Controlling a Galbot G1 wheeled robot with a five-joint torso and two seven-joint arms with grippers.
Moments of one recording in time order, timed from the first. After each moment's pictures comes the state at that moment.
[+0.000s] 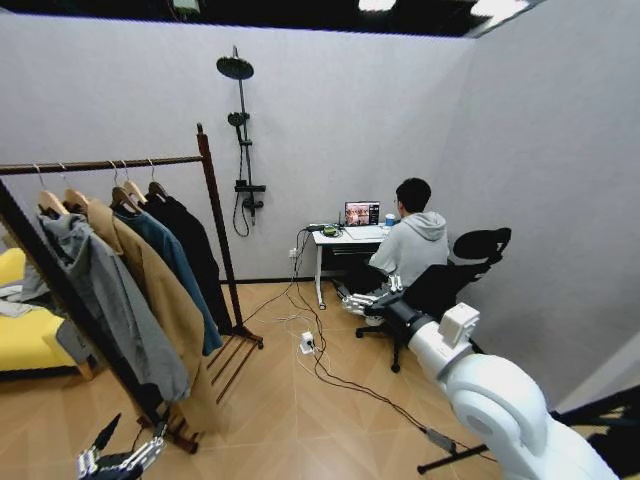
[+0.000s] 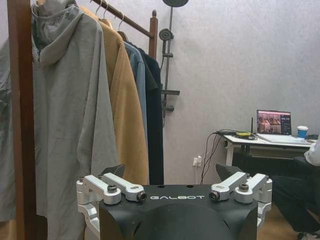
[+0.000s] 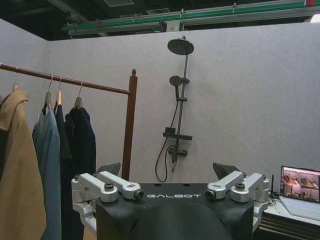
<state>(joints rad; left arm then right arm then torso) 1.94 -1.35 -0.90 -2.27 -0.51 -0.14 0.13 -0.92 0.89 0.41 2.44 0.75 -0.59 0.24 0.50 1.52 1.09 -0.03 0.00</state>
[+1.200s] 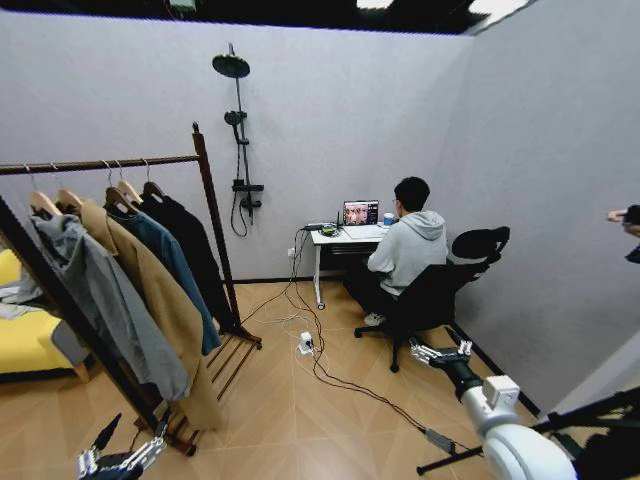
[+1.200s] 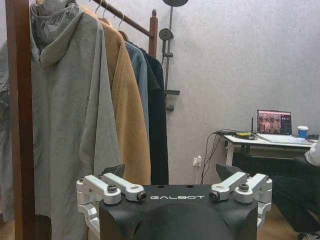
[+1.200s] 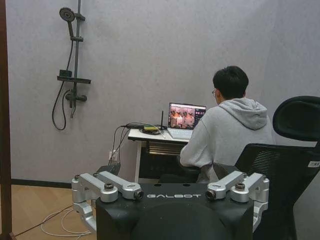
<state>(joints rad) 1.94 -1.35 -0.90 -2.27 -0.51 -0.14 0.13 -1.46 1.16 0.80 2.22 0.39 -0.31 0.05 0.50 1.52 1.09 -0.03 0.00</state>
